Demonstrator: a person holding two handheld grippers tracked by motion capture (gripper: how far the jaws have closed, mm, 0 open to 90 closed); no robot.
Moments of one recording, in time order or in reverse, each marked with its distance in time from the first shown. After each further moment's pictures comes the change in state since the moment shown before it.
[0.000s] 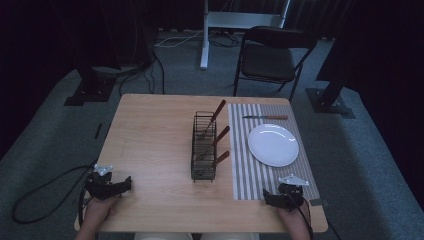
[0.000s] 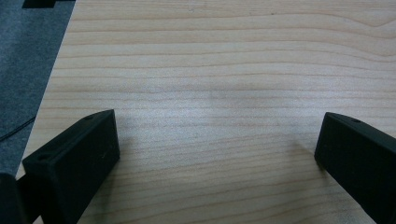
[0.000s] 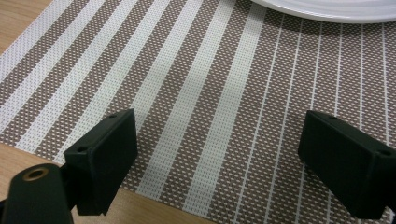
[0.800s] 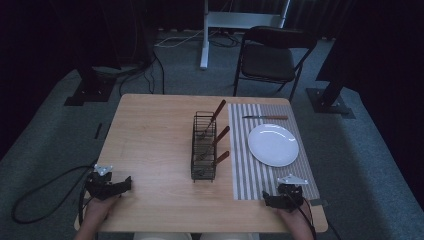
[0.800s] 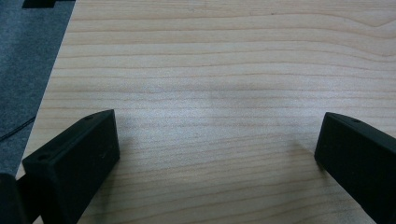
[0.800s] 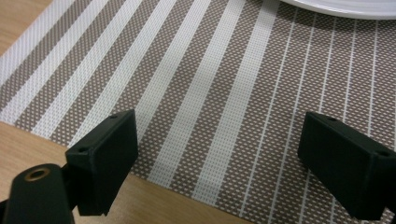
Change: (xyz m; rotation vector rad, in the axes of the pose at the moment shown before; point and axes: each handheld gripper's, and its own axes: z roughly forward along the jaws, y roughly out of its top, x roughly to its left) left arm 0.000 0.000 0.000 0.000 0.000 0.000; right arm 0.003 0.003 -0.003 0.045 0.022 -0.028
